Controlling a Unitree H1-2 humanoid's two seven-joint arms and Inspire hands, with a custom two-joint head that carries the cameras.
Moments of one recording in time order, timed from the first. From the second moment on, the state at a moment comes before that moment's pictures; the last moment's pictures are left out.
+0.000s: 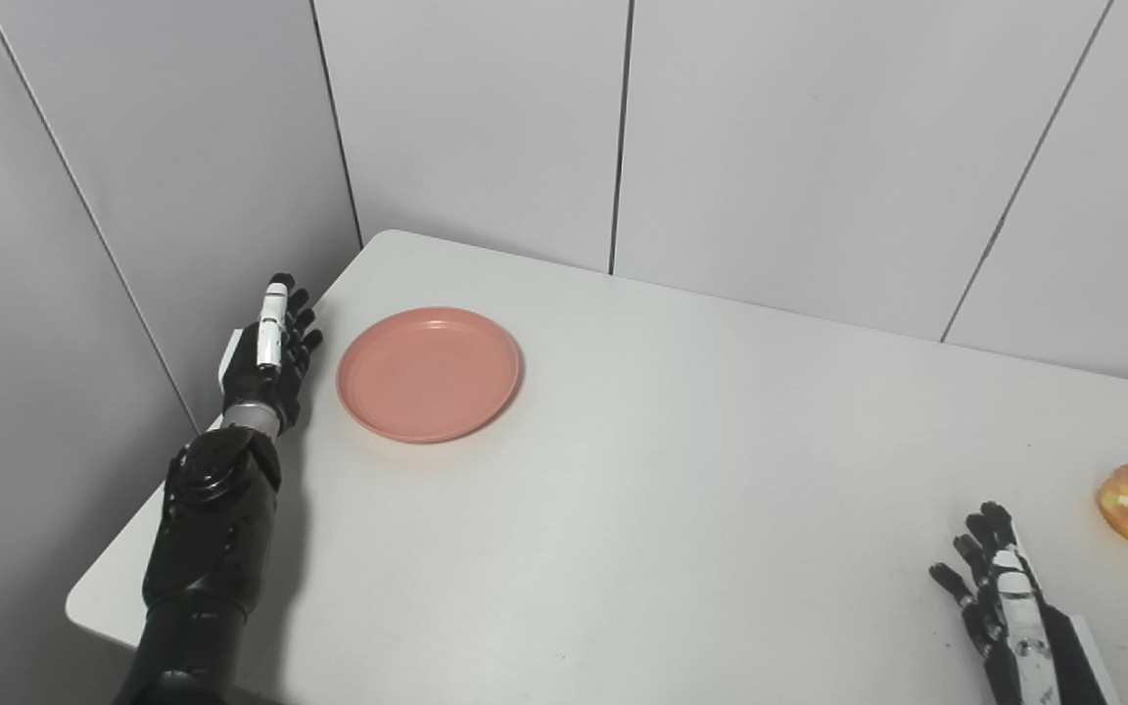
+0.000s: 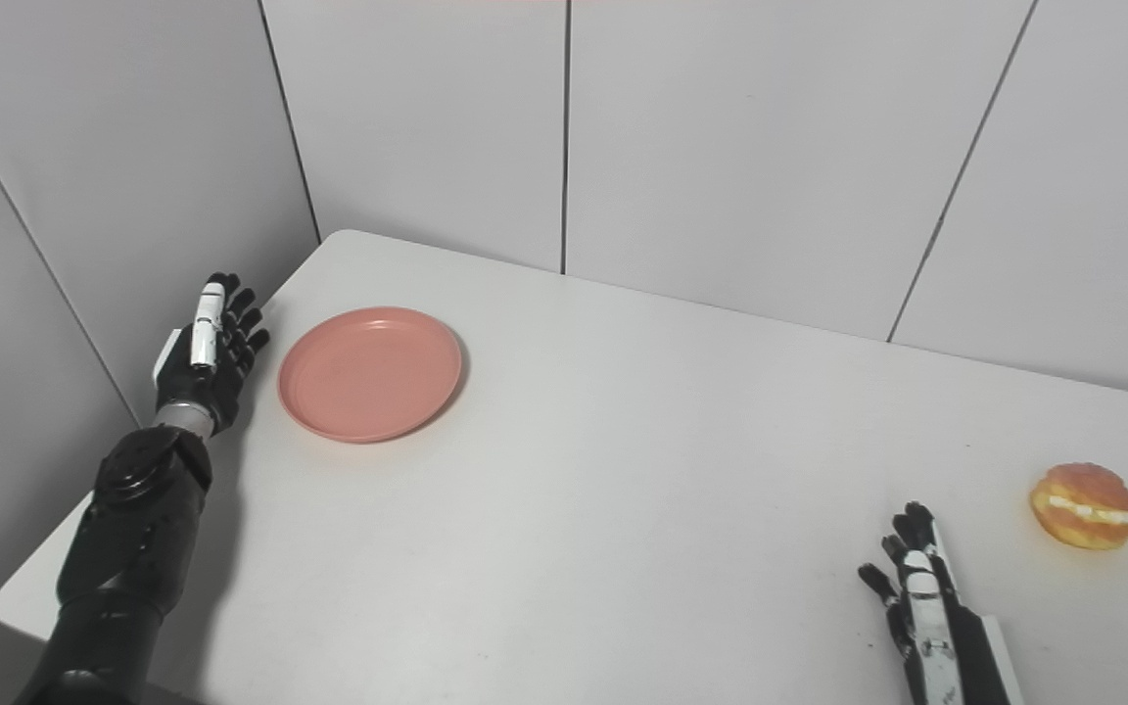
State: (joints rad) left arm -0.42 0.40 0.43 0.48 -0.35 0.10 -0.03; right arm -0.07 -0.10 0.02 -0.12 0.13 0.13 0.15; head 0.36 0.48
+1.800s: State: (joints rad) left arm -0.41 0.22 0.23 0.38 -0.36 0.10 -0.06; right arm -0.07 -0.09 0.02 -0.12 0.09 0.12 0.14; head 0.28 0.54
